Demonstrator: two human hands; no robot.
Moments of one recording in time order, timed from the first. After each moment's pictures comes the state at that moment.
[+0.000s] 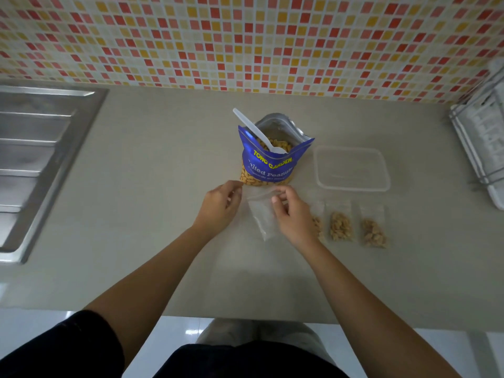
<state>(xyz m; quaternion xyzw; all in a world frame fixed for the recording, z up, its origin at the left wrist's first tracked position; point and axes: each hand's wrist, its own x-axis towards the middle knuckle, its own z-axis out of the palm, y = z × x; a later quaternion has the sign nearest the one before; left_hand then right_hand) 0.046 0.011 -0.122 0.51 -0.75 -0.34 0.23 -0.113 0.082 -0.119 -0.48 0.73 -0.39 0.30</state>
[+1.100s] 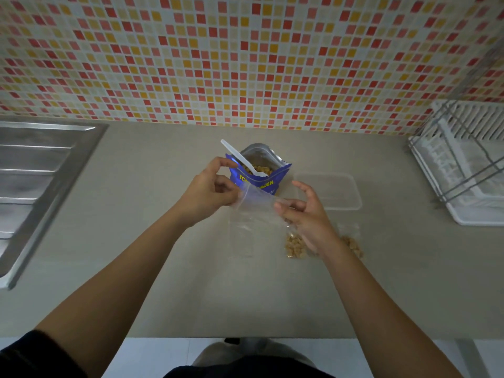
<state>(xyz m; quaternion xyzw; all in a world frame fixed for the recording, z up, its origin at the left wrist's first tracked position) 0.039 0.003 -0.006 0.41 -0.66 -0.57 0.27 -0.154 0.097 -0.047 -0.30 0.60 -0.54 0.50</state>
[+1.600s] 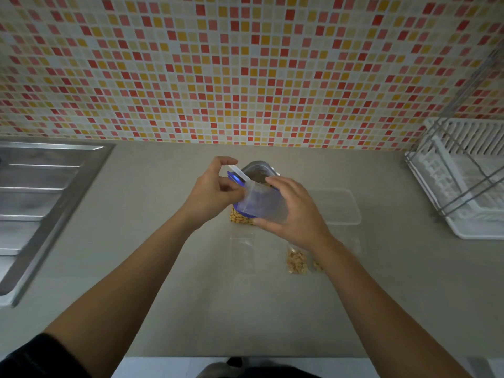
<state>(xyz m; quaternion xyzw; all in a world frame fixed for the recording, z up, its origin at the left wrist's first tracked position) 0.027 -0.003 0.021 0.46 -0.68 -0.49 0.29 -0.148 0.081 -0.010 -0.68 0.64 -0.34 0.13</state>
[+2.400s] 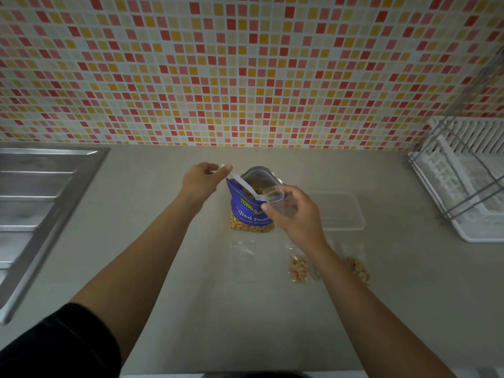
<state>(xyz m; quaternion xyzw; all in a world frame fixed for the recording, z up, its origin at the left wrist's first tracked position) 0.014 -0.074 -0.003 0.62 -0.60 -0.44 0.27 -0.150 0.059 -0.035 -0.47 0.66 -0.51 0.28</state>
